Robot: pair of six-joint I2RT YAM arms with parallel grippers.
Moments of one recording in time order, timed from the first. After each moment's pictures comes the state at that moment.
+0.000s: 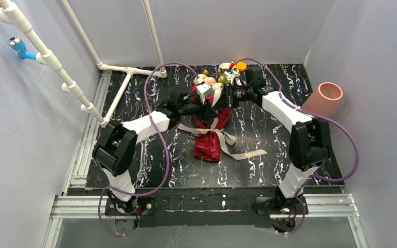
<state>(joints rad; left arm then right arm) -0.59 1.76 1.14 0.25 0.66 -0.03 0.35 1.75 1.36 -0.34 -0.91 0.29</state>
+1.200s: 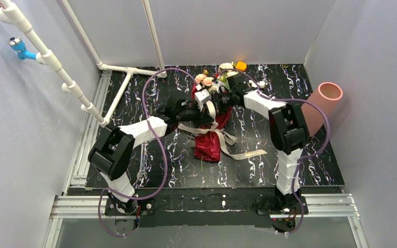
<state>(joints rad) -0.59 1.71 1.03 0.27 0.64 0.03 0.42 2.02 1.48 -0.31 -0.85 0.32</state>
